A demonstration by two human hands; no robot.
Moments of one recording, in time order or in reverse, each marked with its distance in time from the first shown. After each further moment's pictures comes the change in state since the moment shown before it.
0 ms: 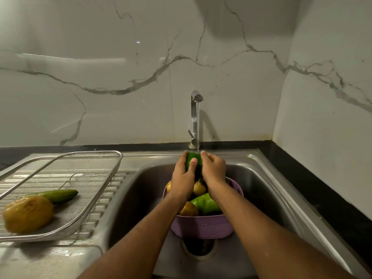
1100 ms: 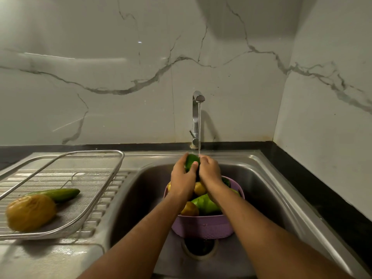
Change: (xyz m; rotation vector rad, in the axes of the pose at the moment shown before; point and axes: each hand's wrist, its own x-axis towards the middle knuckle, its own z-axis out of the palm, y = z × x) left_hand -0.007 0.010 -0.001 0.106 0.057 0.019; right_hand -0.004 -0.004 0.005 -0.150 -0.096 0.060
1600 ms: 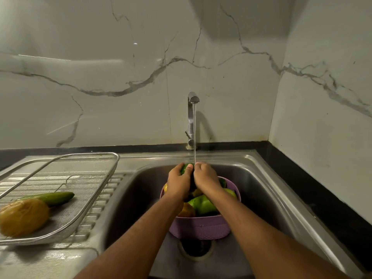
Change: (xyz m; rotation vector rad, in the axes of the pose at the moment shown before) left_hand 0.008 -0.013 0.003 -0.077 -0.015 -0.151; right_hand -0.005 0.001 -0.006 -0.406 -0.074 0.018
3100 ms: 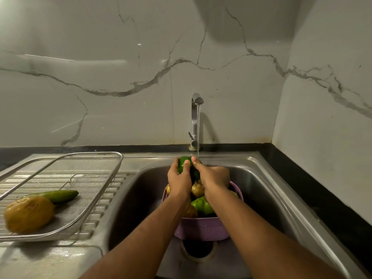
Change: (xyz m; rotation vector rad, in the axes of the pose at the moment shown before) left_hand -0.001 0.003 0.009 -0.370 0.146 -0.052; right_hand -0.010 -0.003 0.005 0.550 0.265 0.254
